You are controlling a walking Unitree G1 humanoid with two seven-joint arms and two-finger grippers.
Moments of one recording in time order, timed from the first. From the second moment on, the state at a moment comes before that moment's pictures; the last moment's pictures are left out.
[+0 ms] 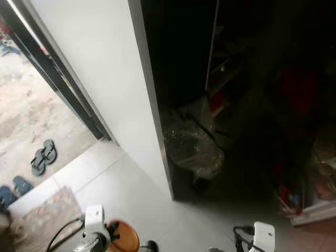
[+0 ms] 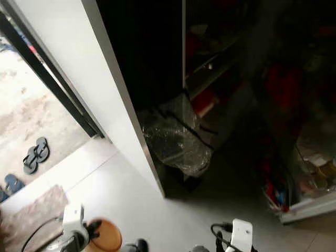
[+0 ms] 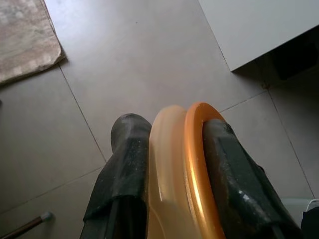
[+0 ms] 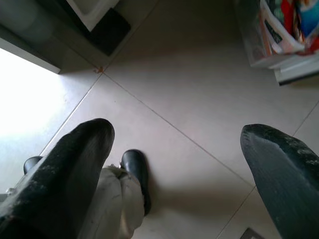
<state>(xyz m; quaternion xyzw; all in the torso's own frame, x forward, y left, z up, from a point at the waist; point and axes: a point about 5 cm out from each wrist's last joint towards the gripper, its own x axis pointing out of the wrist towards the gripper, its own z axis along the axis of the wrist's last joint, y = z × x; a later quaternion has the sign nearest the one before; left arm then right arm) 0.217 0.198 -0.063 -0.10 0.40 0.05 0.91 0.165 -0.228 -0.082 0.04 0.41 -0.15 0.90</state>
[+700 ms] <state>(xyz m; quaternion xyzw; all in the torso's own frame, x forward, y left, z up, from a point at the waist) 0.216 0.203 -0.063 -0.09 0.40 0.06 0.91 0.166 -0.228 -0.081 0.03 0.40 -0.15 0.90</state>
